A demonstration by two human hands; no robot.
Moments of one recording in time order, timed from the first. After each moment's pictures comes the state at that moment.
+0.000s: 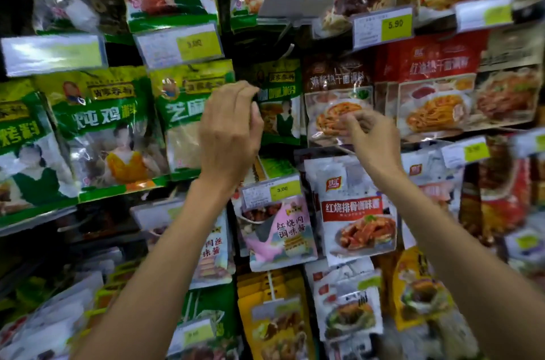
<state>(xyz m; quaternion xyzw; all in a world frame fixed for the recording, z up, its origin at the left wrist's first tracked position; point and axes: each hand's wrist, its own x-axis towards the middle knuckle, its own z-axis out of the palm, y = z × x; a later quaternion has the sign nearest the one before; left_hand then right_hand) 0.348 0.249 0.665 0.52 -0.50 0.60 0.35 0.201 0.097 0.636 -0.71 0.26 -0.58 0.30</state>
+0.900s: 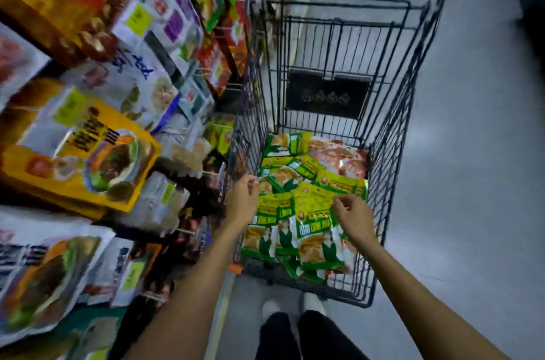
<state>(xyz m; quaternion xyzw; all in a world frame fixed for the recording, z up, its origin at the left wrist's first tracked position) 0.006 0.040 0.170 0.61 -0.68 -0.40 0.13 -0.185 0.157 0.137 -0.30 0.83 -0.32 0.34</state>
